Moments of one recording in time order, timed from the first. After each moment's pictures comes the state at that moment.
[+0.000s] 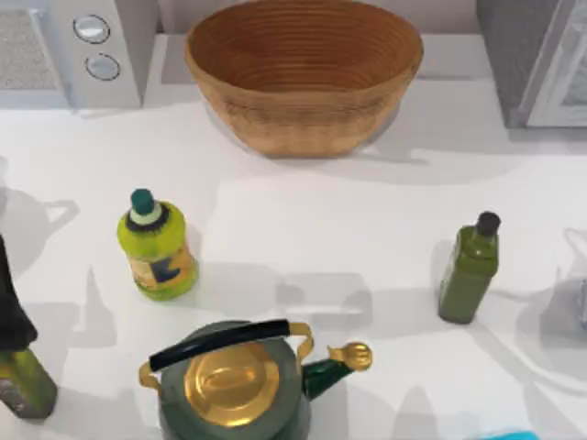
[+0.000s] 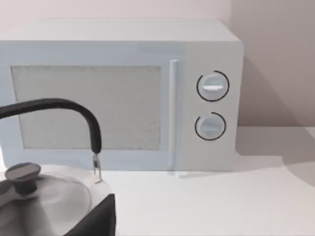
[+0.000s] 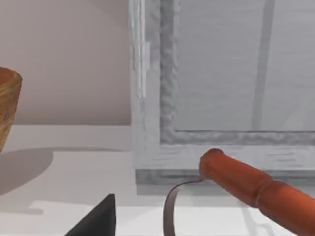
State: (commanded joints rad) left arm 0.00 0.00 0.00 0.00 0.00 0.00; right arm 0.00 0.00 0.00 0.00 0.00 0.00
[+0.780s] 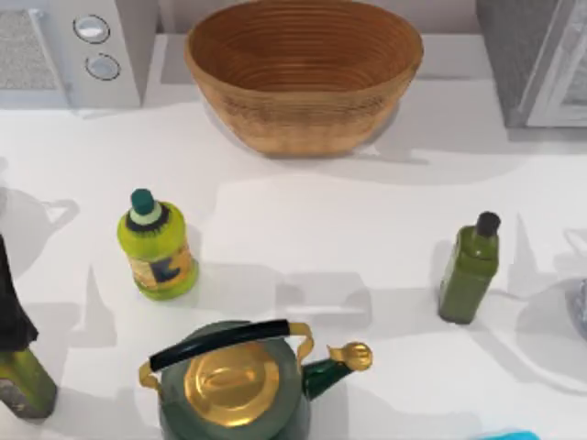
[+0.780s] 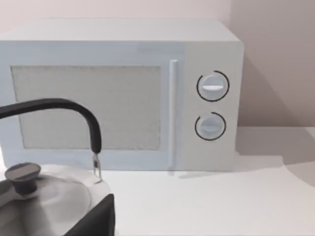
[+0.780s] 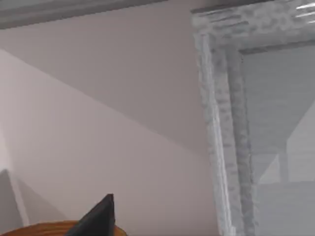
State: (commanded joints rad) left arm 0.00 0.00 0.00 0.00 0.00 0.00; right arm 0.13 0.34 0.67 -0.20 0.00 0.17
